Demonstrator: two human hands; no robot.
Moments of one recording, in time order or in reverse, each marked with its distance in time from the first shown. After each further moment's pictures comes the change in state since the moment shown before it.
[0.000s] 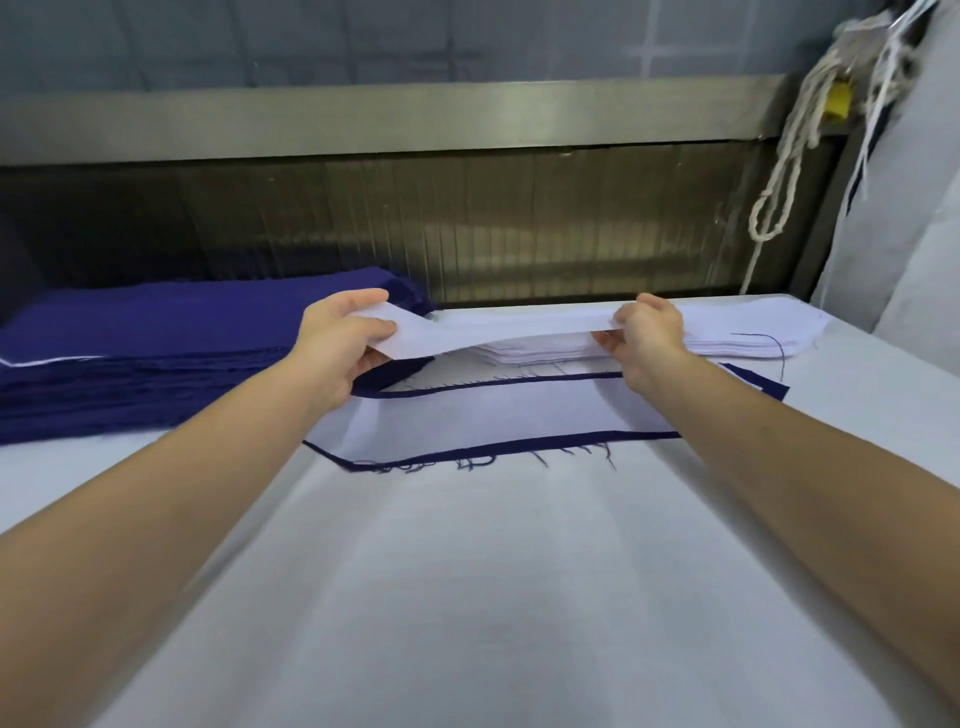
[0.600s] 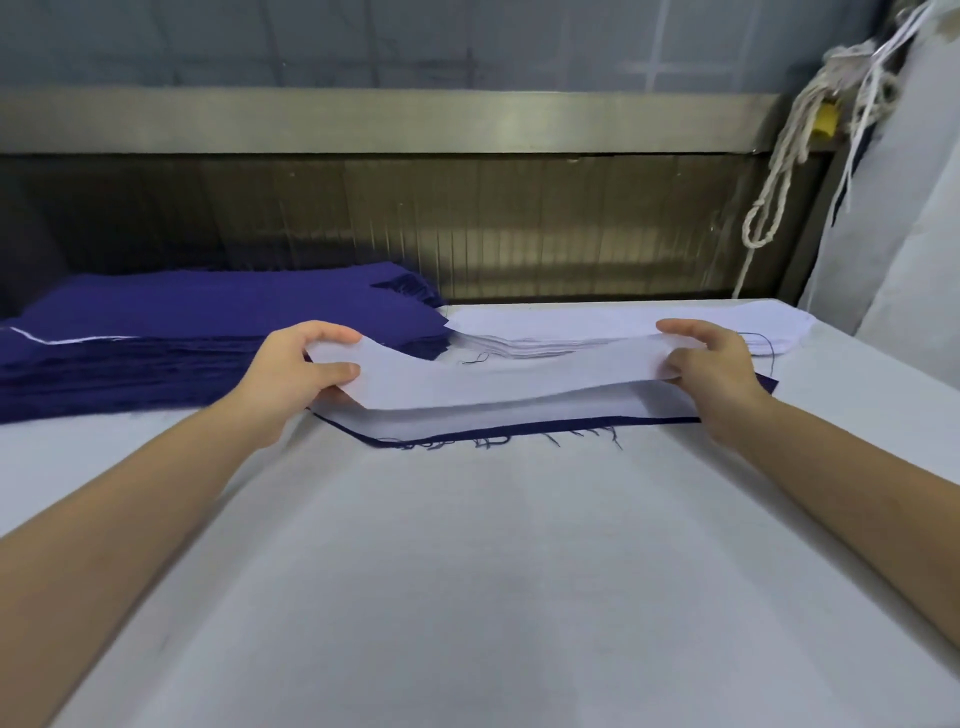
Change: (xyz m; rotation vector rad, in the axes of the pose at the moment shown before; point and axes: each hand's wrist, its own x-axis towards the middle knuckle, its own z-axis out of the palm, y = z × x) left_hand -0.024 -0.020 -0.073 0.411 -0.079 0.173; right_hand -0.033 0.004 -0.070 -0.535 -0.041 -0.306
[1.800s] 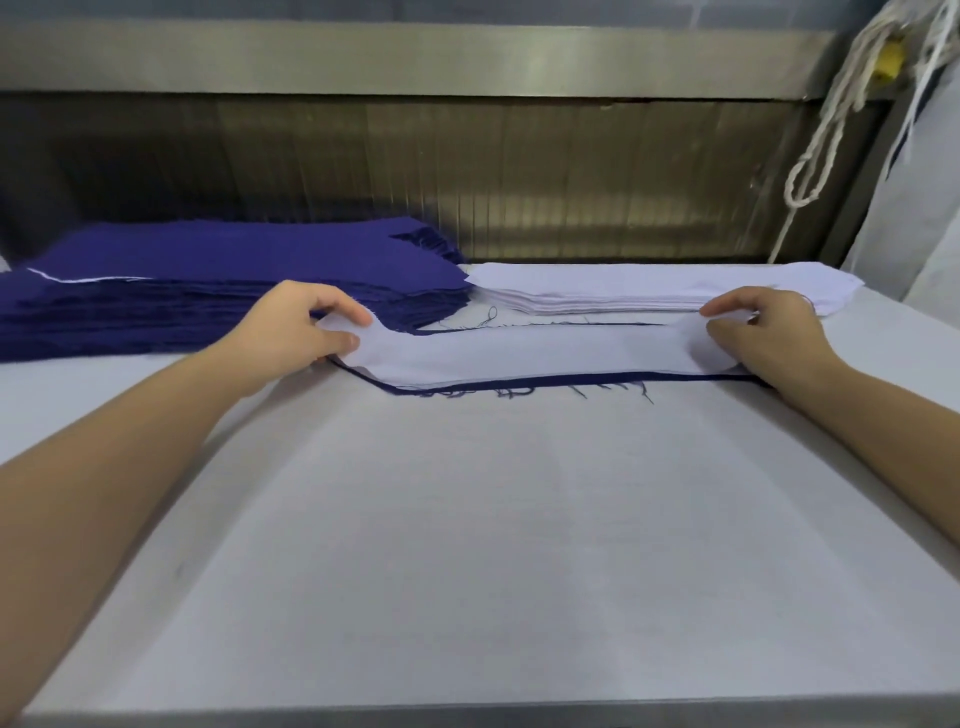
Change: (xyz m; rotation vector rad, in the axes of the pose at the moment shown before) left_hand -0.008 -0.008 -0.018 0.387 -0.108 0.145; right_hand -0.004 0.010 -0.024 -0.467 -0.027 -0.330
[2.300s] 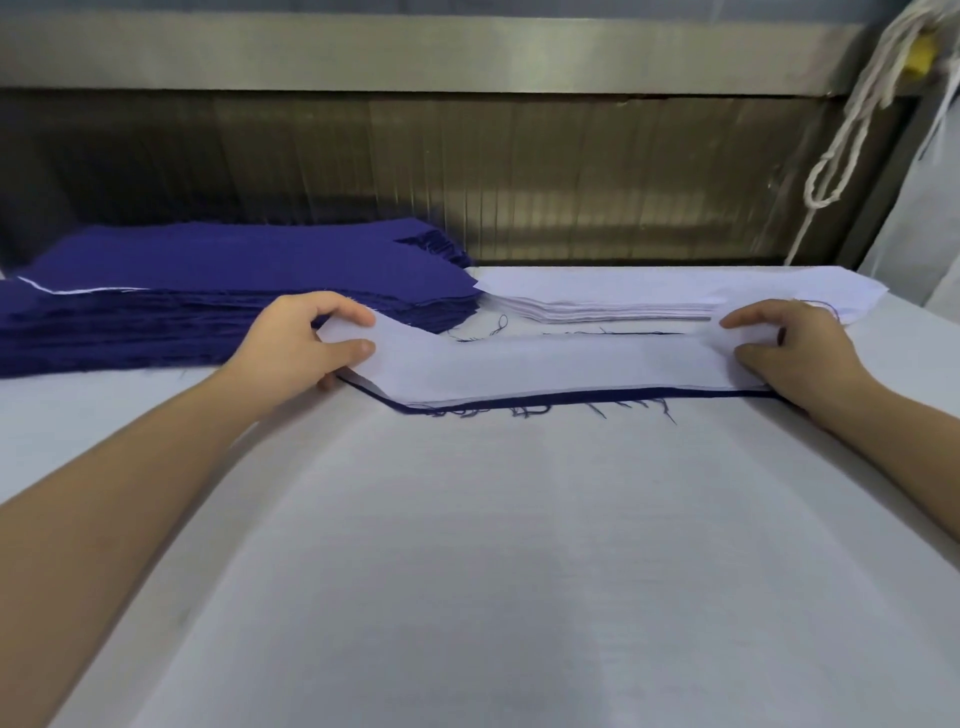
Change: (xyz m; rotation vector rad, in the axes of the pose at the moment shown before) left_hand 0.004 -0.011 0.005 -0.125 0.082 -0.024; right_hand 0.004 0.008 0.001 -0.147 -0.023 -0.049
